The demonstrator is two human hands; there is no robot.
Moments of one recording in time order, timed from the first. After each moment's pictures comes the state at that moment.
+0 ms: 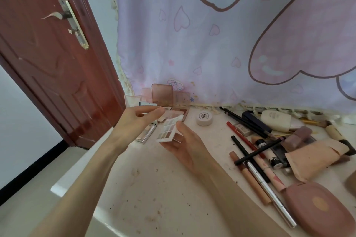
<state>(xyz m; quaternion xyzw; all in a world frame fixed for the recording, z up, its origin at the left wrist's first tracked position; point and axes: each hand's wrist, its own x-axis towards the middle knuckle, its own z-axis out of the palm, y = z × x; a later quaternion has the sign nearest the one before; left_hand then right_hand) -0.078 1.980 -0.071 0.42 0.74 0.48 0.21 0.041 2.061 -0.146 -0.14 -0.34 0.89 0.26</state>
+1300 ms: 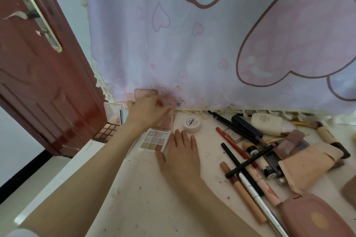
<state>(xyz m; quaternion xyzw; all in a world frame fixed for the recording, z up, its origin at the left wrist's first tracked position) -0.101 2.097 -0.094 0.50 0.84 0.18 -0.06 0.030 2.073 -0.176 -0.39 -0.89 0.18 0.16</state>
